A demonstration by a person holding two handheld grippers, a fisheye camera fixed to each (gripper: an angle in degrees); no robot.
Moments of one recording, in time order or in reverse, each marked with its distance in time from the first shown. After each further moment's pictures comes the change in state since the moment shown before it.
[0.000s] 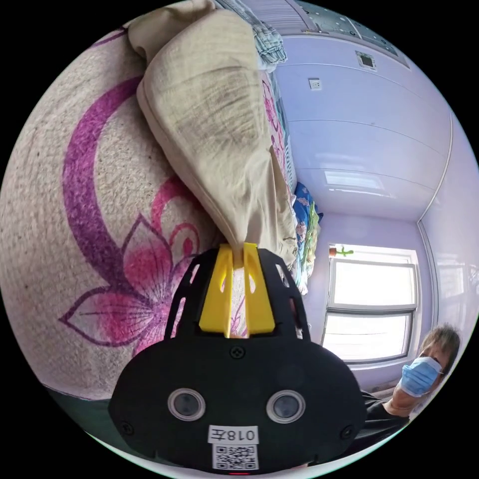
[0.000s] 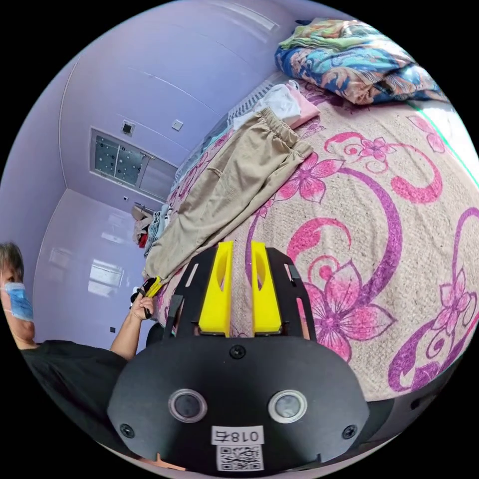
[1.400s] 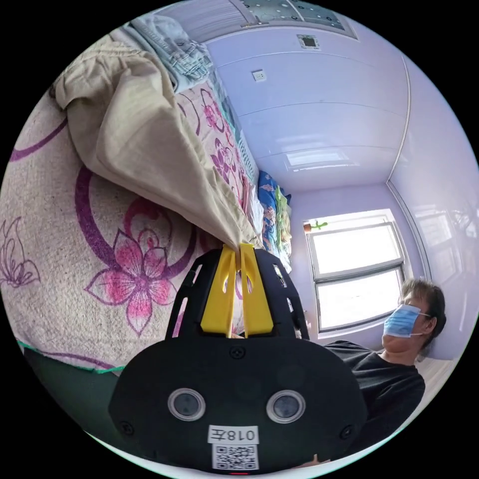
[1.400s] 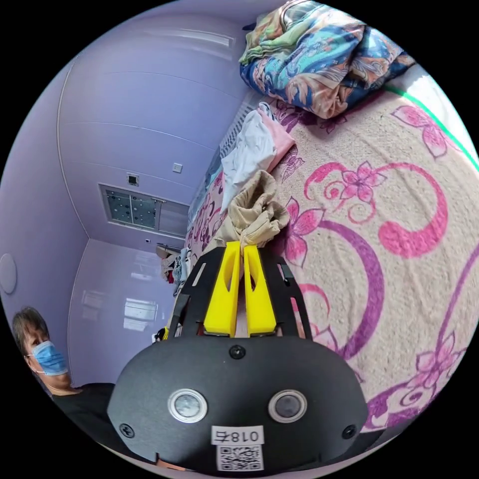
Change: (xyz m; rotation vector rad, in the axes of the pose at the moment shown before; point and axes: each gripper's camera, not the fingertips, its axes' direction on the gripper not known) left arm 0.057 0.054 -0.102 -0.059 0.100 0.276; right arm -0.002 -0.033 -0.249 0.122 -0.162 0.149
